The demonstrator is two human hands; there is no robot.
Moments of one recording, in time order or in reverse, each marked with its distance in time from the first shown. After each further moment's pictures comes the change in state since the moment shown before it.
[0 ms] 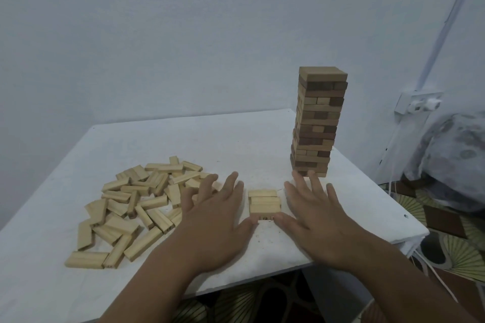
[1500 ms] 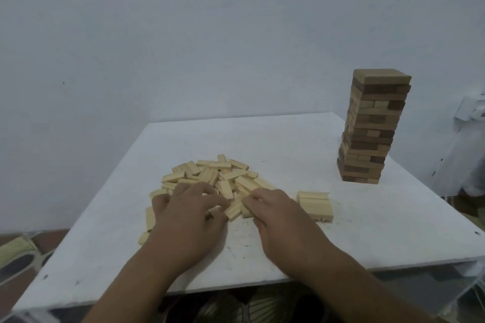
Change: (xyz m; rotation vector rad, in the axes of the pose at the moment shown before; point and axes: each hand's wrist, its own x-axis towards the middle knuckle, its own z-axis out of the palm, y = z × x) left_hand -0.050 -0.080 -0.022 -0.021 0.275 -0.267; right_hand 0.023 -0.117 0.024 0.189 0.298 -0.411
